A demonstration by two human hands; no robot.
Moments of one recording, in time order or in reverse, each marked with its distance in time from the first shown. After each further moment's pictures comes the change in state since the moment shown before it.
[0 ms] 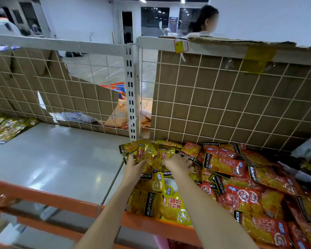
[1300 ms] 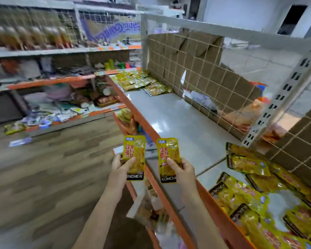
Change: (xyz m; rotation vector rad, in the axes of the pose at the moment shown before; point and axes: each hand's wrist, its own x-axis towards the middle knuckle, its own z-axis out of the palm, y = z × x) left_hand -0.194 -0.079 -0.197 -0.531 0.831 -0.063; right_hand -0.188 -0.043 0.147 0.682 -0.799 -0.517
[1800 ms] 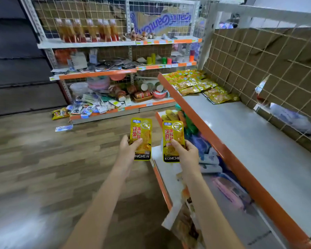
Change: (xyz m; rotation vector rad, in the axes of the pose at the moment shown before) left_hand 0.171 0.062 -0.179 -0.013 0.203 0.017; right_hand 0.092 0.021 0.253 -0.025 -0.178 -0.037
